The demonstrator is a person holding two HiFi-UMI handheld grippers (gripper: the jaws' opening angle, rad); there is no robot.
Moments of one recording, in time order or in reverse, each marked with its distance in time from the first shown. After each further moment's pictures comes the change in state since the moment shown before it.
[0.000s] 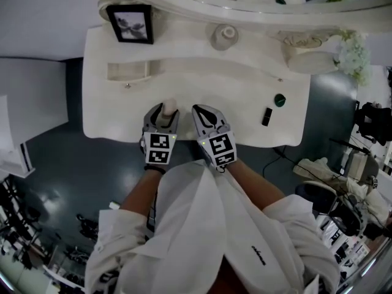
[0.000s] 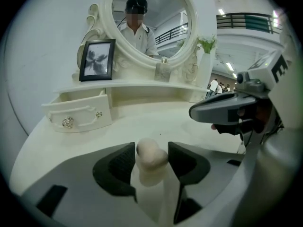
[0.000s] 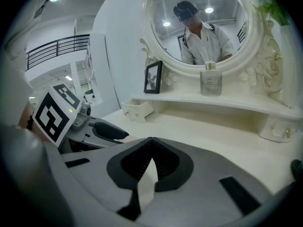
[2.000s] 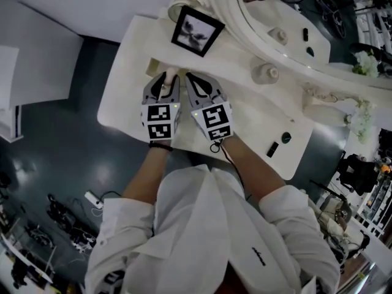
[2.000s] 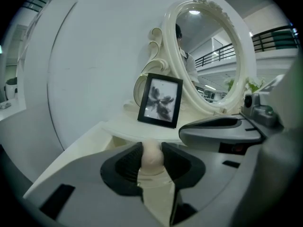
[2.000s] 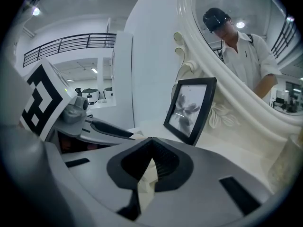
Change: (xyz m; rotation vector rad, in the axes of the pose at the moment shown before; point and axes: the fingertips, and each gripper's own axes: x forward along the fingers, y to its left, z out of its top) left arm -0.039 0.165 0.107 -0.299 -0.290 0.282; right arm 0.136 0.067 0.155 -0.291 -0.110 0.175
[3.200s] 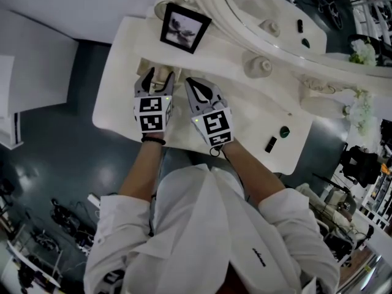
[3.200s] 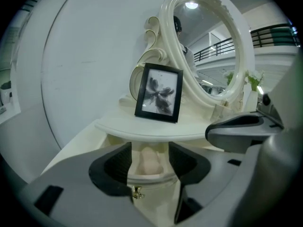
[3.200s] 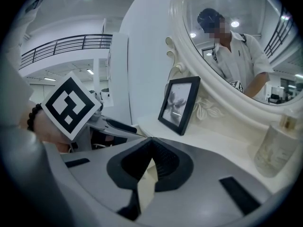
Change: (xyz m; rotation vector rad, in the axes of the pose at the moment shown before) left arm 0.023 0.001 -0.014 0.042 0.062 -0.024; right arm -0.030 -0.010 -0.020 0.043 0.002 -0.038
